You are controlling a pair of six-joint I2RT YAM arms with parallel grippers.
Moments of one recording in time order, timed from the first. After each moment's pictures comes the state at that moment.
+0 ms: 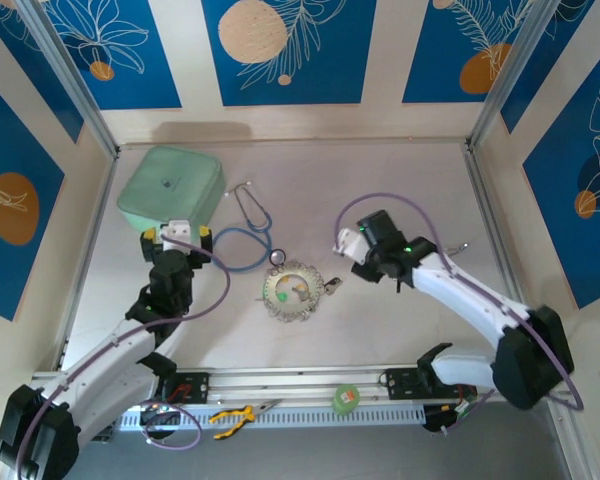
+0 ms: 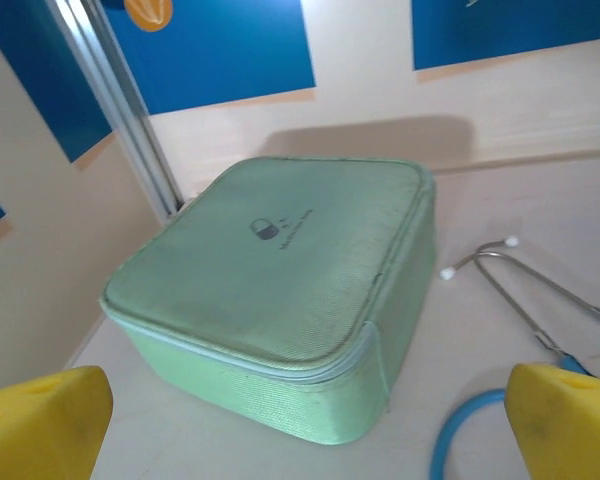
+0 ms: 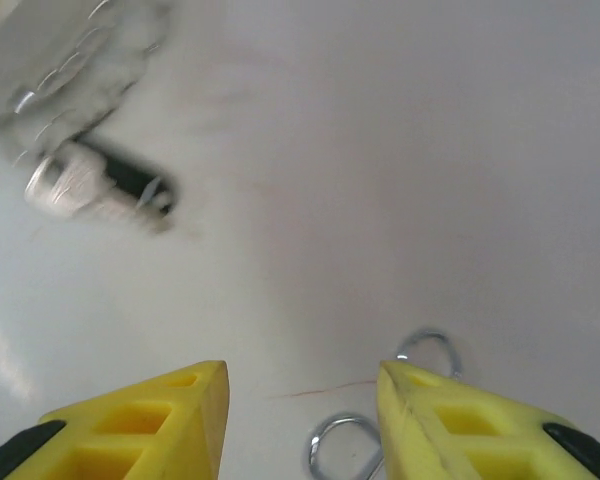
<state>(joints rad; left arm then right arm) -0.44 0.82 0.34 0.28 -0.64 0.06 0.50 1.18 0.81 -0.59 0.09 -0.55</state>
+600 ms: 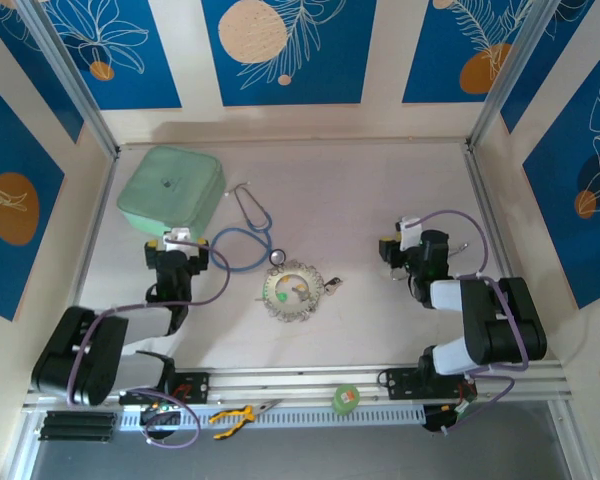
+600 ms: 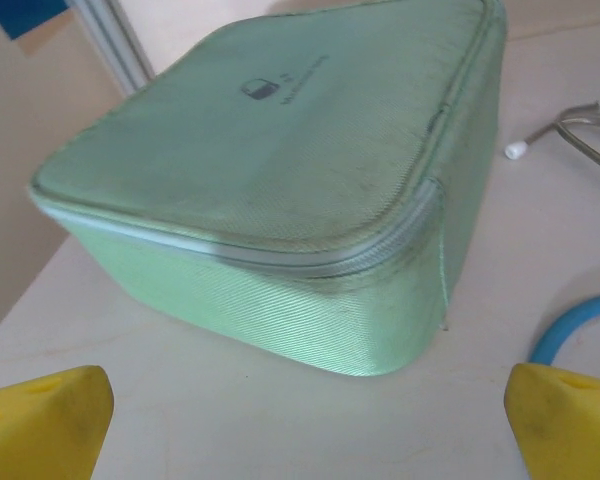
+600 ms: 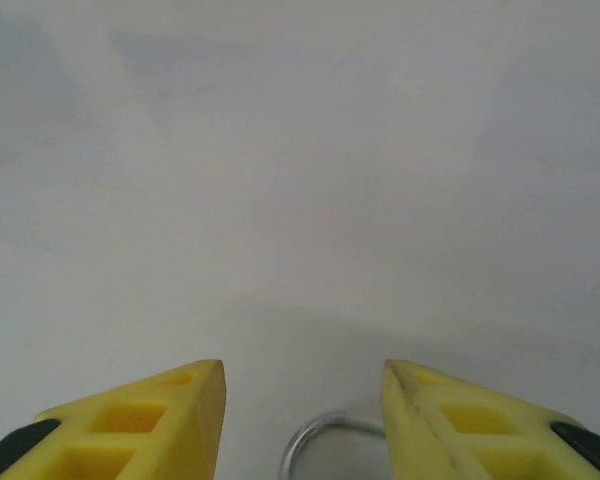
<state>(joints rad) -0.24 1.31 0.20 0.80 -0.45 0.09 0.01 1.46 0.32 0.67 -0.28 -0.05</state>
